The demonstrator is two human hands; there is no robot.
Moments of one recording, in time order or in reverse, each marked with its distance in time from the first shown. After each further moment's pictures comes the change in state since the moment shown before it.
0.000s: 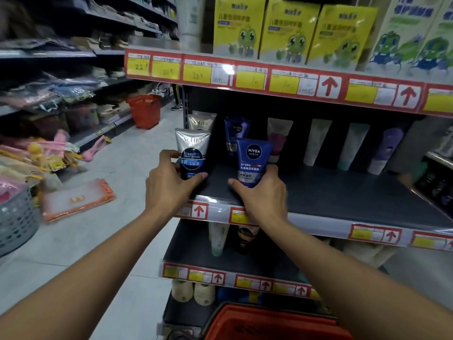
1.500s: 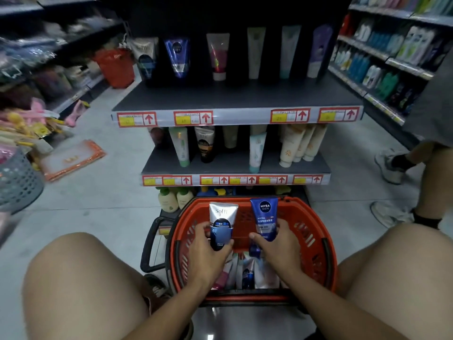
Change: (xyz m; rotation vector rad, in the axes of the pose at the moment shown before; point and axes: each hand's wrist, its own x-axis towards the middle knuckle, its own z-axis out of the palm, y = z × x) left_hand -0.413 -0.041 0.080 -0.168 -0.424 -0.219; right_hand -0.304 0.261 -0.116 0.015 -0.197 0.394
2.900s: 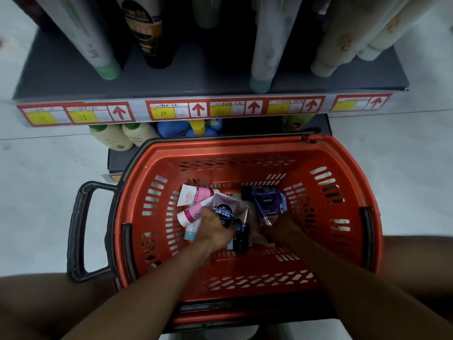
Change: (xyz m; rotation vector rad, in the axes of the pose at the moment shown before) left_hand 0.077 -0.158 0.155 0.257 -0.639 -0.610; right_hand 0.080 0.195 0.100 -0.359 -0.590 0.616
